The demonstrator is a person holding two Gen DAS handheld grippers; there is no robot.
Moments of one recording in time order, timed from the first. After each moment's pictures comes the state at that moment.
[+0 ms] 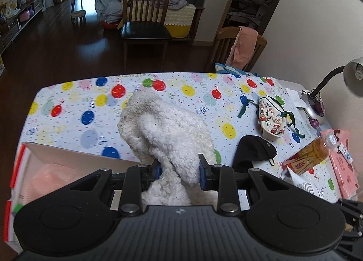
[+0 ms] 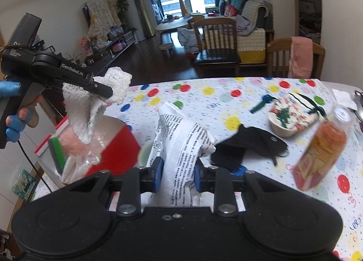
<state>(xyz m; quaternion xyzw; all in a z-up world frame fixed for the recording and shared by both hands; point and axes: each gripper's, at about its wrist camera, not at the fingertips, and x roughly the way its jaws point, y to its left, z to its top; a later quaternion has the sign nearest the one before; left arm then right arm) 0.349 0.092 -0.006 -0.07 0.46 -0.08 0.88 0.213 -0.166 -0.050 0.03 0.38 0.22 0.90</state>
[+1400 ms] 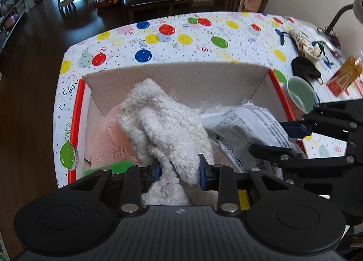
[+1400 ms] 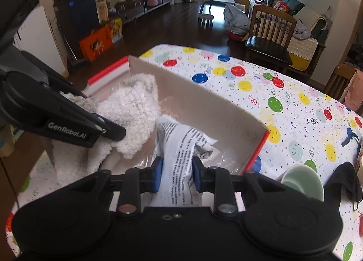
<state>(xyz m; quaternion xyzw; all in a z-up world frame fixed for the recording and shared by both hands) 0.295 0.251 -0.110 0.02 0.53 -0.11 0.84 0.230 0.109 -0.113 -0.13 0.42 0.27 0.86</state>
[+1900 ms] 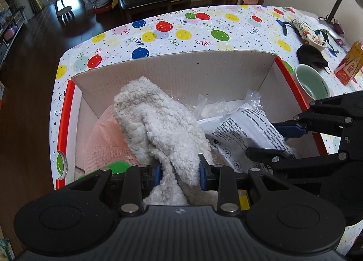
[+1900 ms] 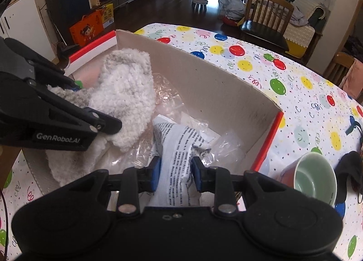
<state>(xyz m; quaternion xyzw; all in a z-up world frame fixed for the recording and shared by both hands) 0.300 0.240 -0.134 0.06 0.52 -0.11 0.85 0.237 0.118 -0.143 -0.14 0.46 0.24 0.84</state>
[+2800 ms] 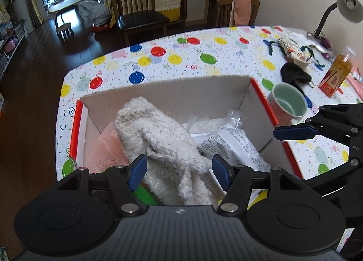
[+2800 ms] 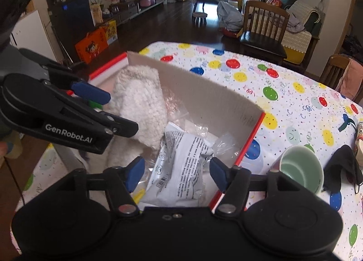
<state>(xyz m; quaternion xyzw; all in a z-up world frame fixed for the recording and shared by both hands) 0.273 0.238 -0.094 0.05 0.47 -0.12 0.87 0.207 0.093 -0.103 -0.10 0.43 0.26 0.86</state>
